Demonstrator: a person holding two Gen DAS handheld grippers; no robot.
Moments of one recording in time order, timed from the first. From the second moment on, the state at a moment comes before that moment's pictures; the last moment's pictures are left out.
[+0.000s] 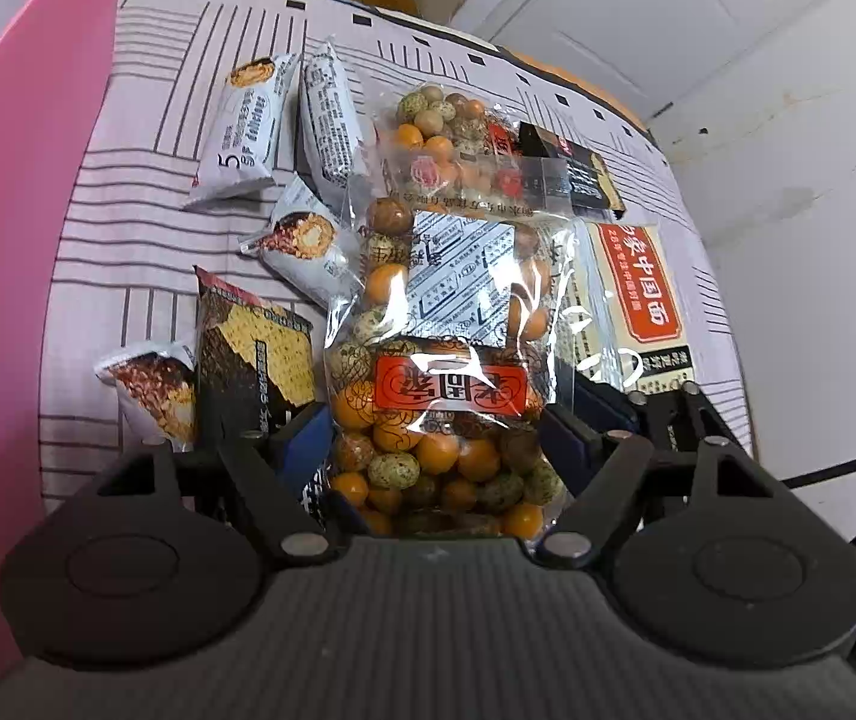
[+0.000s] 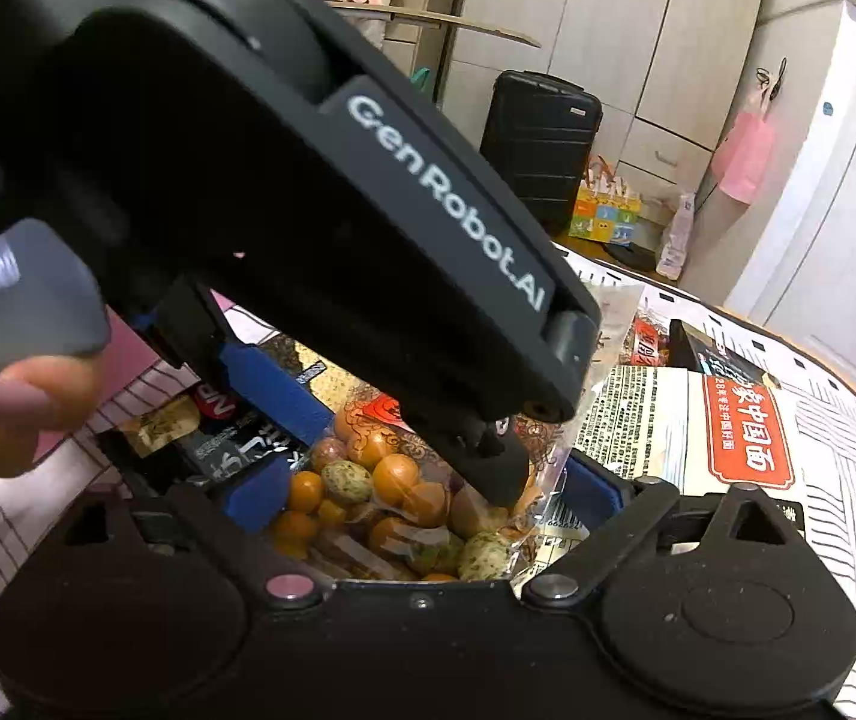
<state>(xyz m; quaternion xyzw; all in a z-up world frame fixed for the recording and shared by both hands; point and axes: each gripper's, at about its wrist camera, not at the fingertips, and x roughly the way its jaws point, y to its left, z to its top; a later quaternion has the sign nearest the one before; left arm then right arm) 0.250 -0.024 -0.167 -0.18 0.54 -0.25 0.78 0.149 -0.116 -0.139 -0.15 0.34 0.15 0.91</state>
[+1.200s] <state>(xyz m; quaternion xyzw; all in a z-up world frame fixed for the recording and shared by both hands) 0.175 -0.010 -0.086 -0.23 0.61 -0.19 0.73 0.123 -0.141 -0.043 -0.04 0.44 0.21 0.87</state>
